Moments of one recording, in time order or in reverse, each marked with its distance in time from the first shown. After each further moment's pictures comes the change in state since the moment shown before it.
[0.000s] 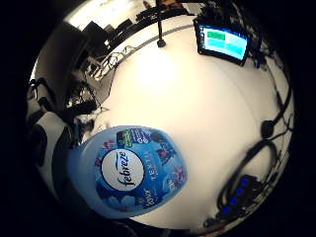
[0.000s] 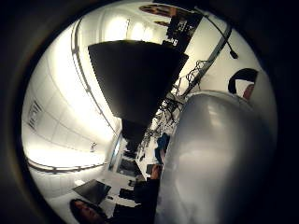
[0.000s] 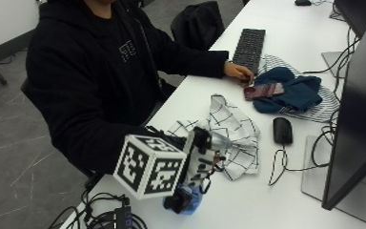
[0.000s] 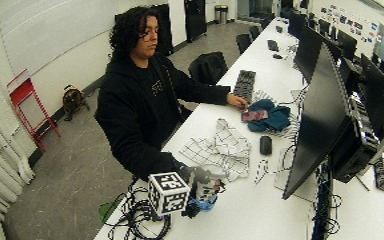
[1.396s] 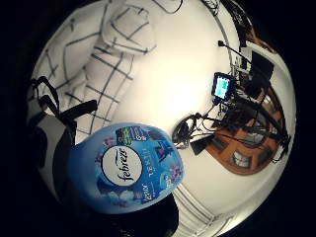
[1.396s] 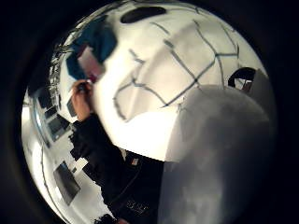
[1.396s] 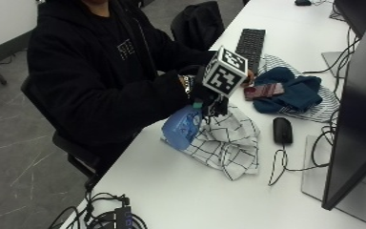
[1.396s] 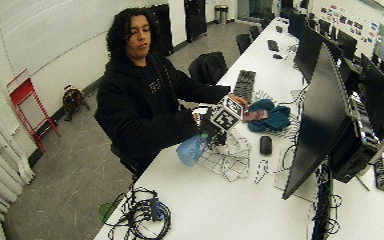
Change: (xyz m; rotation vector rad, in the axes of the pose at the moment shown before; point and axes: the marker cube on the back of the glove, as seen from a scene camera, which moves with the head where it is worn) arm -0.156 0.122 0.148 -0.876 0.897 -0.262
